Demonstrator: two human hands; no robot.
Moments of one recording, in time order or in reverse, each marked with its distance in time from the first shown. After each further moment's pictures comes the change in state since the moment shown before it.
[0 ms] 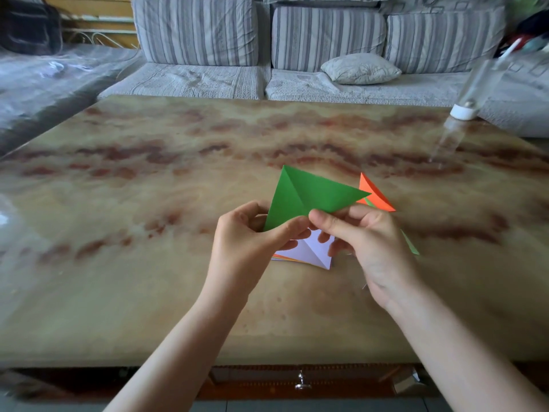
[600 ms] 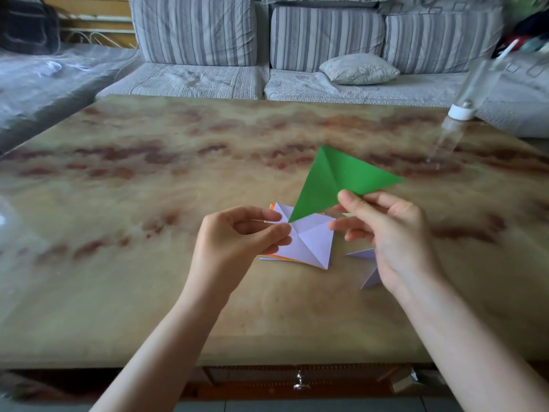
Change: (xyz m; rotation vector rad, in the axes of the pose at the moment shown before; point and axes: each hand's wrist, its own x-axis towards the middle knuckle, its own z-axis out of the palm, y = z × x) left_hand 0.004 -0.005 -0.015 0.049 0.035 -0.026; right_hand 0.011 -0.008 -0.016 0.084 0.143 -0.036
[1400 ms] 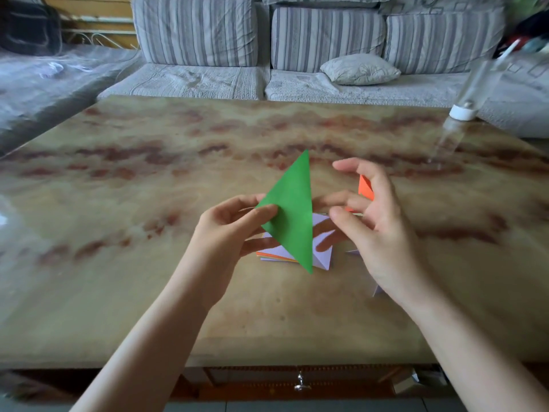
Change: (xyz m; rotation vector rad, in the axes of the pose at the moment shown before) left_hand 0.008 0.006 -0.007 -0.267 -0.125 -0.071; right_hand -0.013 -0.003 0.003 -0.123 -0.356 -0.300
